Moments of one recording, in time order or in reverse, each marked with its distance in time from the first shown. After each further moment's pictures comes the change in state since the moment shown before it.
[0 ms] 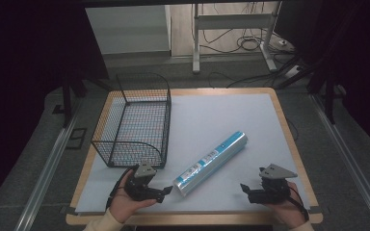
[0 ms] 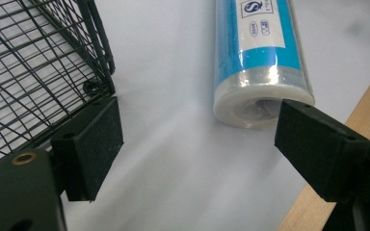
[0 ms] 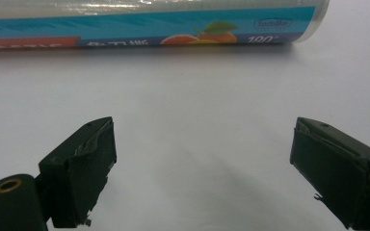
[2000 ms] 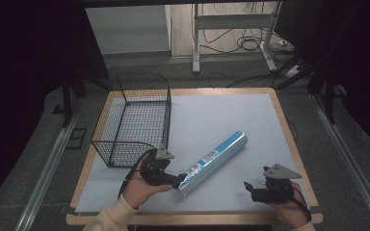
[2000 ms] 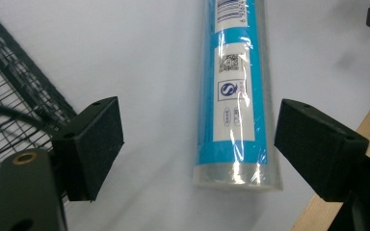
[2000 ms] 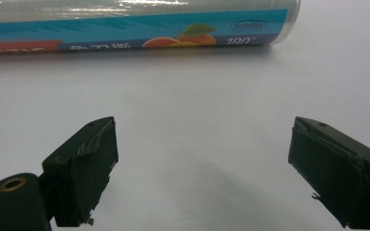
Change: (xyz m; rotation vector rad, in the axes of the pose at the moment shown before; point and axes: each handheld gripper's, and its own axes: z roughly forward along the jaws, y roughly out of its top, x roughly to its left) left arm -0.020 0.065 0.010 0.065 0.024 0.036; right arm -0.006 -0.003 -0.005 -0.022 -0.042 0.010
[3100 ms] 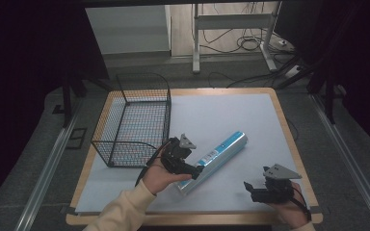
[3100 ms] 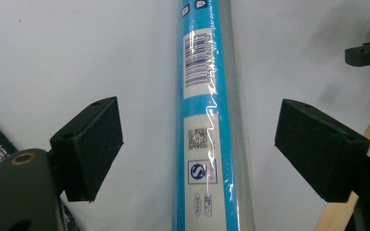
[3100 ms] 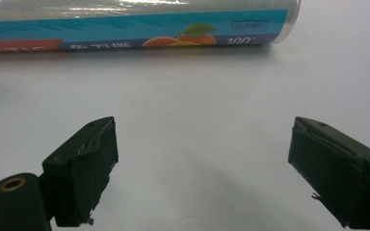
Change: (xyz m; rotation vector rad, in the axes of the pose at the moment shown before) left arm -0.019 0.053 0.025 0.020 -0.025 0.083; right arm 0.001 0.000 0.000 0.000 -0.001 -0.002
